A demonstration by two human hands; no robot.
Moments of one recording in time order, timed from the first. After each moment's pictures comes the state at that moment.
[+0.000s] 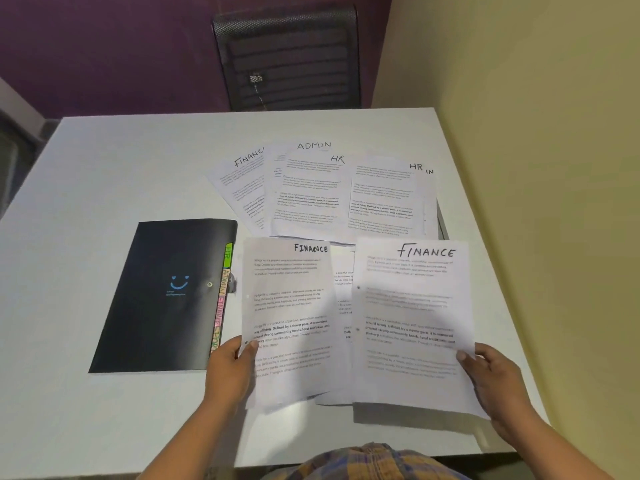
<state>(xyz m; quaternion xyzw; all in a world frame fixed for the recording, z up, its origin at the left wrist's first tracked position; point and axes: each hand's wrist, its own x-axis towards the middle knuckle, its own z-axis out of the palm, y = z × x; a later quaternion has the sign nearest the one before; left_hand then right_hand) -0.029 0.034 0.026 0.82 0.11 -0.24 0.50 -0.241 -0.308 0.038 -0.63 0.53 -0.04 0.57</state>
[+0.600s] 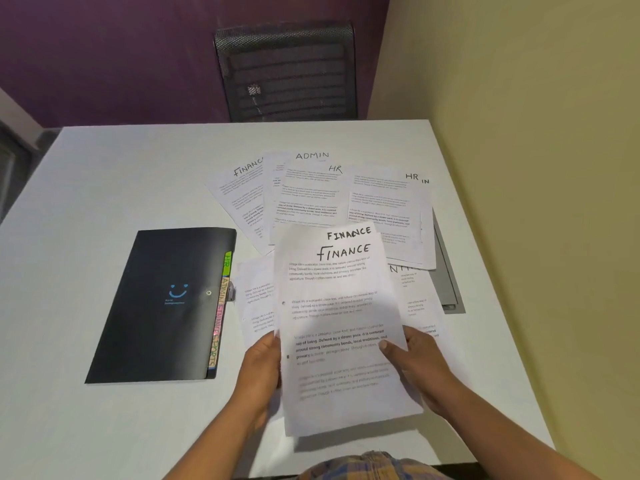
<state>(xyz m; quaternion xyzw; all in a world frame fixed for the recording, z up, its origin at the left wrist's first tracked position) -0.044 -0.013 0.070 0.65 0.12 -0.37 0.65 -0.158 -0.240 0.066 -0.57 0.39 0.03 0.72</state>
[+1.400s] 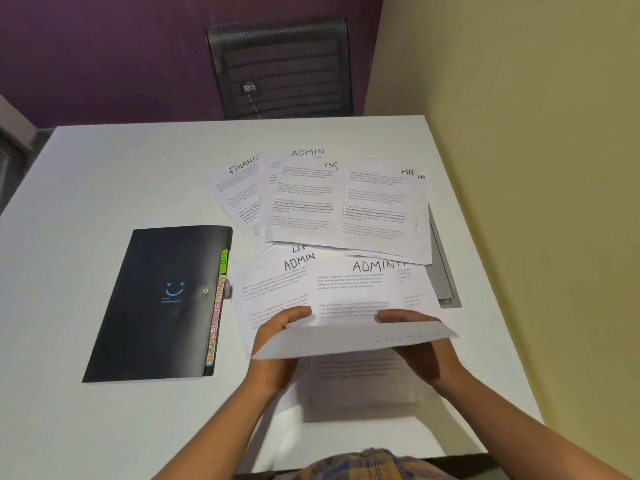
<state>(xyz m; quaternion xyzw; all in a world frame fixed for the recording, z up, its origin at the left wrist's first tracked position) -0.033 -0.041 0.066 0.74 -0.06 -0.23 0.63 -0.157 -0.254 0.085 -0.79 0.25 -0.06 0.56</state>
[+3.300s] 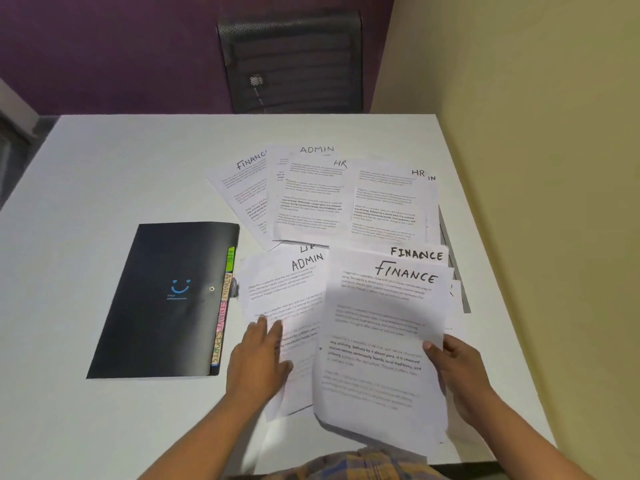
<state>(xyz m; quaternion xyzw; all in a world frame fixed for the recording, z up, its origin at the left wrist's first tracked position) -0.014 0.008 0.010 0.95 -0.23 -0.22 0.07 -0.191 -0.275 0.047 -0.61 0.49 -0.02 0.63</state>
